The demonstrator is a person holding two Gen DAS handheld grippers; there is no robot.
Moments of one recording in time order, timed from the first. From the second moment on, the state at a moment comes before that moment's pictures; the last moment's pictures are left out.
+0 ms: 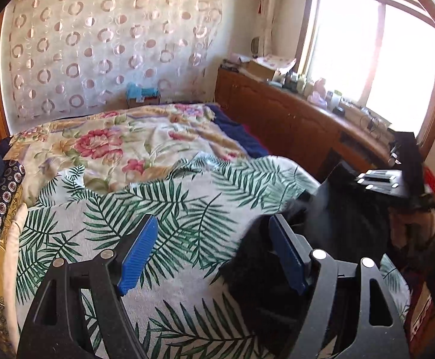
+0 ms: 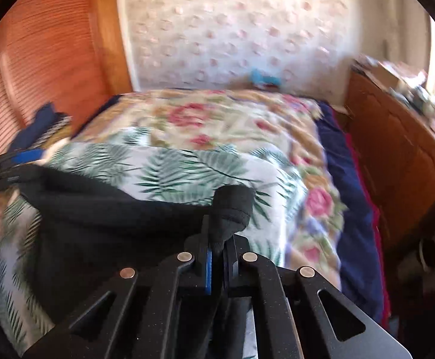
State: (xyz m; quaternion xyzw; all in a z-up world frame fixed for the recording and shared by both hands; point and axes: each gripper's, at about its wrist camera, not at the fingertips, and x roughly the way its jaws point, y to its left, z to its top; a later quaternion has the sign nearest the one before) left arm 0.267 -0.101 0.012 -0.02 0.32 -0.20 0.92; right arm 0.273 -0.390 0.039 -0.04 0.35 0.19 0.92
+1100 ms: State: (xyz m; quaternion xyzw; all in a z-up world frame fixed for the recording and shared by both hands) left arm 0.258 -0.141 -0.063 -0.07 0.45 -0.27 0.85; right arm 0.237 -0.399 0.004 0.07 0.42 0.19 0.88
